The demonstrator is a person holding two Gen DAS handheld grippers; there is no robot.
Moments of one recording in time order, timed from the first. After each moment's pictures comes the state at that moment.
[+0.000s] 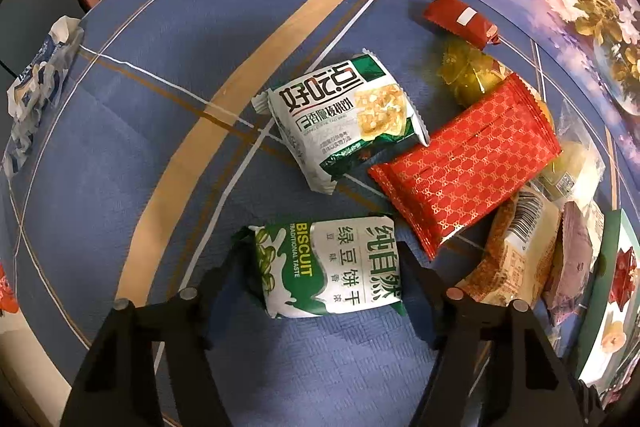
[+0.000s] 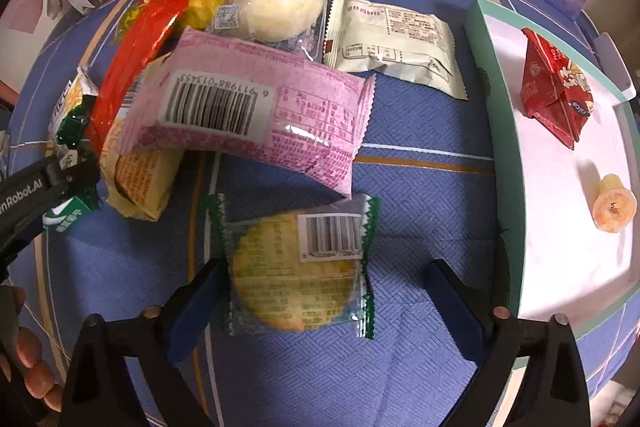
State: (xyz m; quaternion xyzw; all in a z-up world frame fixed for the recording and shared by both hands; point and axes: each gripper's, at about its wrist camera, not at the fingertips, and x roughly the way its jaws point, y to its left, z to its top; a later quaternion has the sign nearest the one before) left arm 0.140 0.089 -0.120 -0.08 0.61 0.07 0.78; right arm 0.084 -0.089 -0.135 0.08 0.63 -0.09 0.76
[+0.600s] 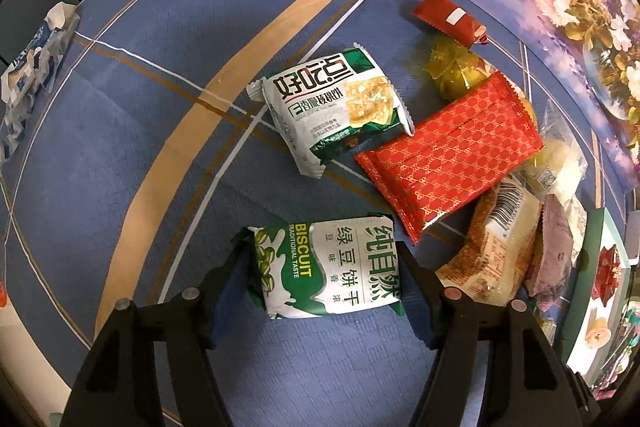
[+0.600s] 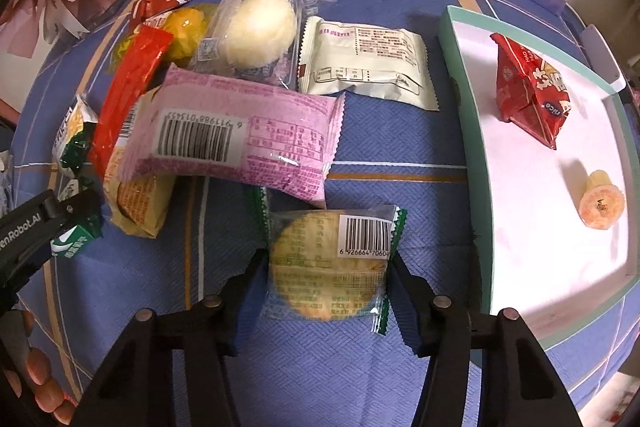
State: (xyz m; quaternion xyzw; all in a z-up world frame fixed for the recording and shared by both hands) left arm 0.120 0.087 -0.114 -0.11 0.62 0.05 0.78; right arm 0.090 -0.112 -0.121 0.10 0.62 -0.10 0.77
